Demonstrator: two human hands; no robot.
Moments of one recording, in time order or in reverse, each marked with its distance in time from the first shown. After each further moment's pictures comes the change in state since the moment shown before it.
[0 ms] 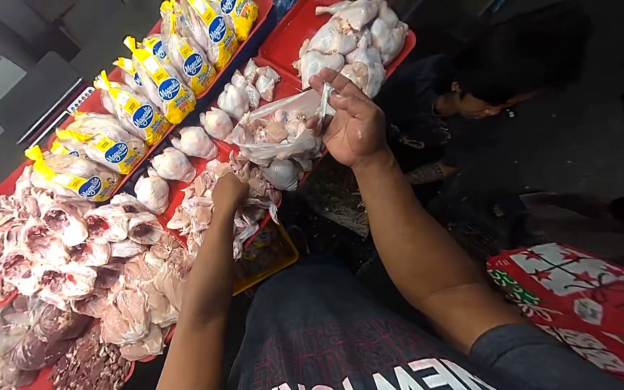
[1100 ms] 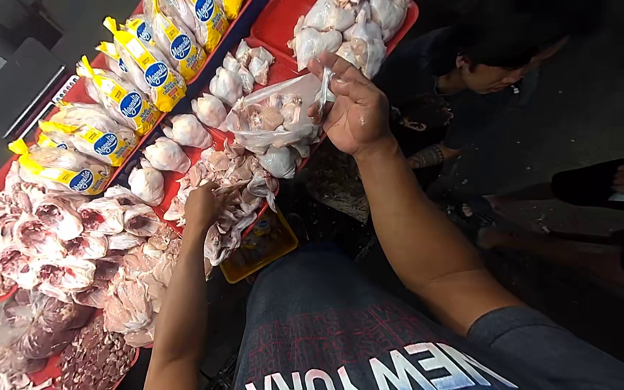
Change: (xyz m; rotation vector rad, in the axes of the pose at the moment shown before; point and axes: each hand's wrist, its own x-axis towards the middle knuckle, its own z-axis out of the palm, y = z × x) left_hand -0.044 -0.087 0.003 -0.009 0.194 0.298; right_hand -0.010 0.002 -0.009 -0.015 0.003 -0.004
